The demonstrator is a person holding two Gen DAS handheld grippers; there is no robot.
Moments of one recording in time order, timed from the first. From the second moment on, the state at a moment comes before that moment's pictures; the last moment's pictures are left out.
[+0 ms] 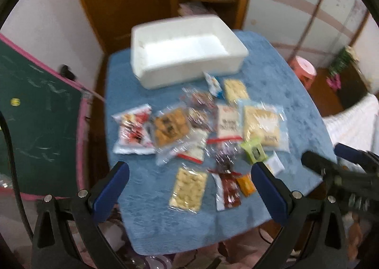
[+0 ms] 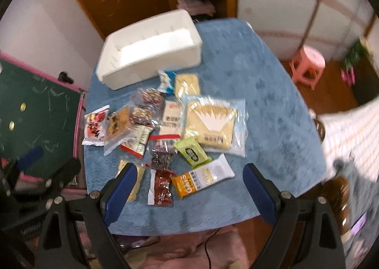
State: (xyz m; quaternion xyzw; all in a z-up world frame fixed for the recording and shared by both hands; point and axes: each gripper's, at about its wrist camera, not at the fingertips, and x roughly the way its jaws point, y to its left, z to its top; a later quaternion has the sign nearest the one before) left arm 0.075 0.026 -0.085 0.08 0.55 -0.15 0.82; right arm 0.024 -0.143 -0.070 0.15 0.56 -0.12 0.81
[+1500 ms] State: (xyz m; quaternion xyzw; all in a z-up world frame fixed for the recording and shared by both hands) left arm 0.097 0.031 -0.297 0.11 0.70 -0.17 0.68; right arm 0.020 -0.195 -0.258 0.34 0.64 -0.21 0.65
